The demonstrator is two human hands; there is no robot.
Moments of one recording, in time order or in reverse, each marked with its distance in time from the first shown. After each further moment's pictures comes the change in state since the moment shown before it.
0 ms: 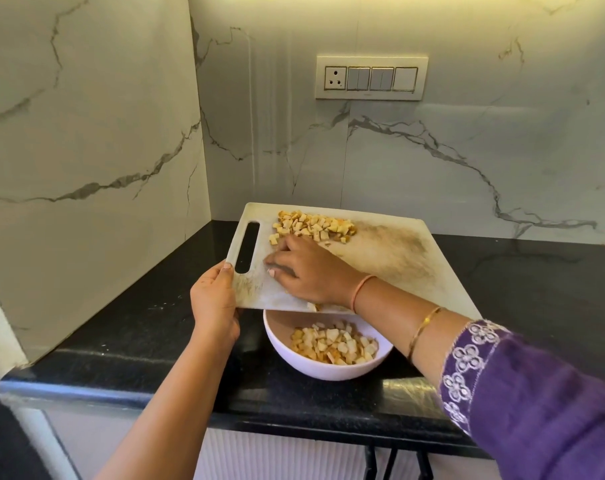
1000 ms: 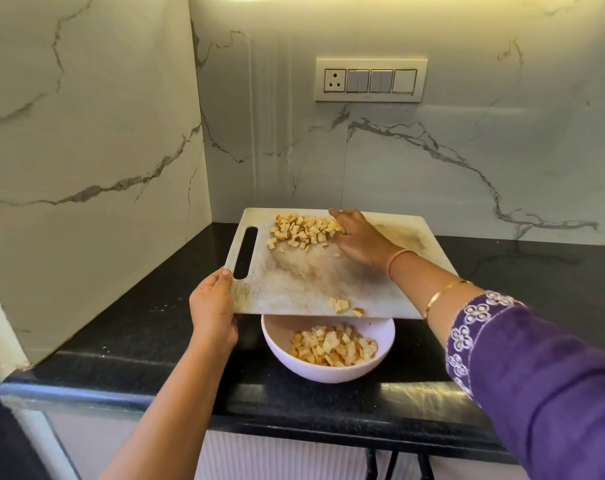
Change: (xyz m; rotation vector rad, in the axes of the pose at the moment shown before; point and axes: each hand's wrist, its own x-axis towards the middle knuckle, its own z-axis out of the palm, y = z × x) left_hand -0.004 -0.005 -0.003 -0.014 0.017 -0.036; right_hand 0.003 0.079 -0.025 0.277 0.019 0.498
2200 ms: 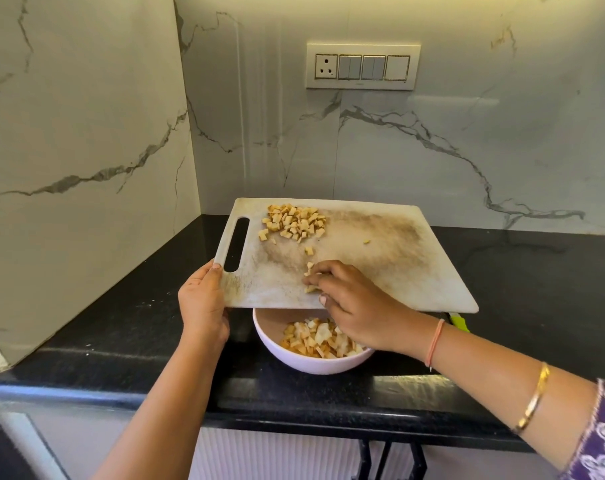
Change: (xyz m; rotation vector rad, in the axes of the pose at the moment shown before) left_hand 0.001 -0.001 -0.001 -0.036 -0.011 0.035; right_hand -0.108 -0.016 0.030 -0.156 -0.057 -0.378
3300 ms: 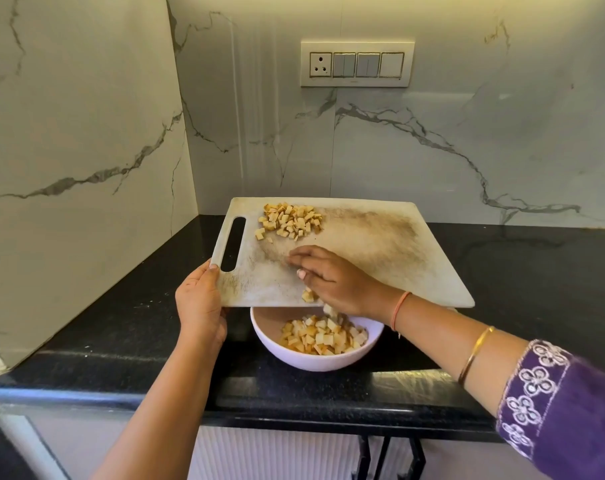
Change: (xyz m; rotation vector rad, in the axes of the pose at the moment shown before) left_hand -0.003 0.001 0.002 0.012 0.016 0.001; right_hand 0.036 0.008 0.003 0.247 -0.032 0.056
